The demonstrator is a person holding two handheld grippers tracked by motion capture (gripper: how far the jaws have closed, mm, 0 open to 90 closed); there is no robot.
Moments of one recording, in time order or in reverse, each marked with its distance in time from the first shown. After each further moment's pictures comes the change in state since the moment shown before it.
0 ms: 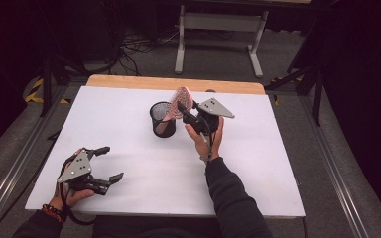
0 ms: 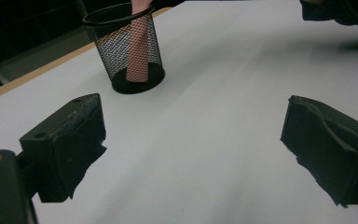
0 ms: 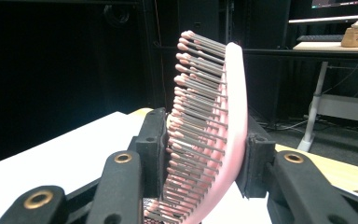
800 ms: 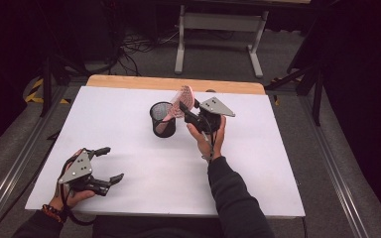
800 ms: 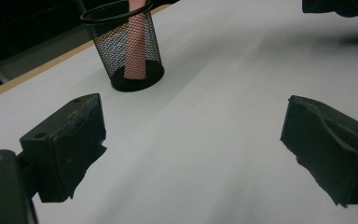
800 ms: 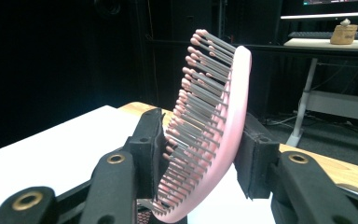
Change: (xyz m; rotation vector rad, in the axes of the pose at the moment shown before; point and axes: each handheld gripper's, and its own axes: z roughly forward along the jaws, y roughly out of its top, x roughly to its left) left arm 0.000 -0.001 0.001 0.013 -0.001 0.003; right arm -0.007 0.000 0.000 0.026 -0.031 -0.022
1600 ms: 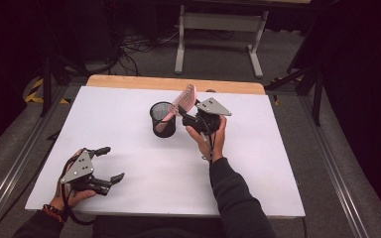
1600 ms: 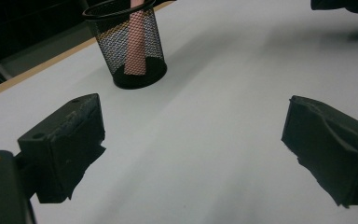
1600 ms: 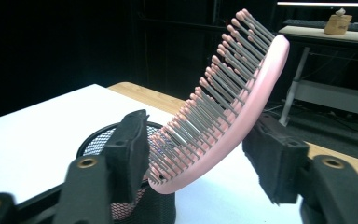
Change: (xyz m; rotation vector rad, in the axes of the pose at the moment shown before) left arm -0.001 0.000 0.002 0.009 0.014 -0.003; right arm 0.002 -0.003 0.003 0.079 -0.037 -0.058
